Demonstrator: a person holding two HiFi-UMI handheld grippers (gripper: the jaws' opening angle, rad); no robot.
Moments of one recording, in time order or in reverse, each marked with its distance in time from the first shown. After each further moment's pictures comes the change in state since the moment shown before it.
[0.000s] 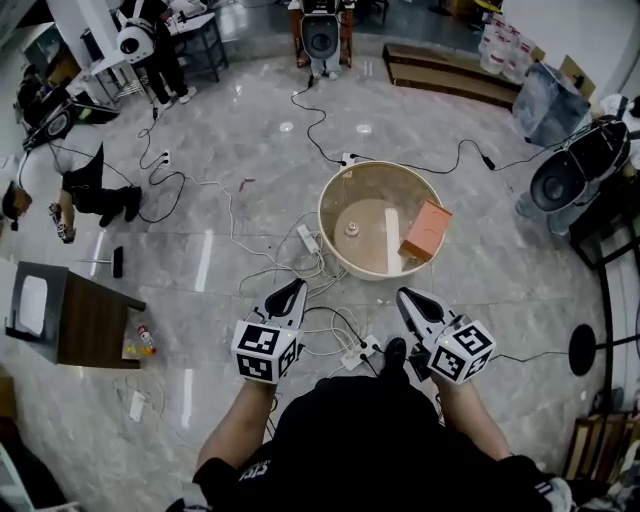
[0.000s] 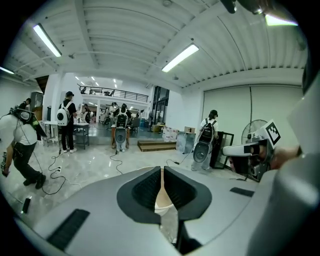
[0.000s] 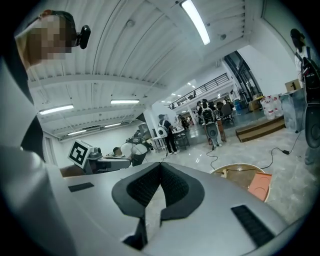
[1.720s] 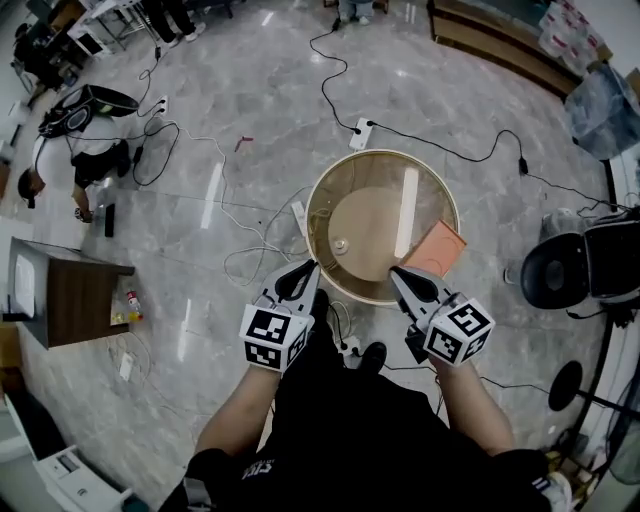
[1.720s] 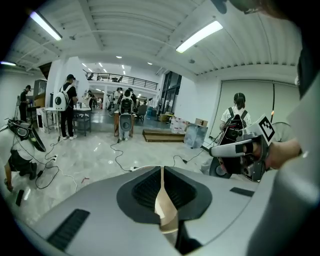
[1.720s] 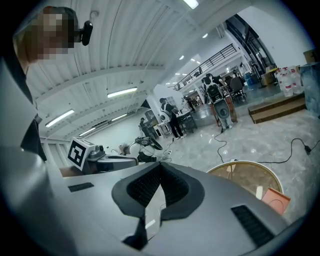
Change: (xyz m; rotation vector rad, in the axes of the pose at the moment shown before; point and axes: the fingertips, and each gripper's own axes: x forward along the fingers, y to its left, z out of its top) left arm 0.325 0.057 0.052 -0.096 0.129 0.067; right arm 0.192 -0.283 0.070 0.089 0.227 0.151
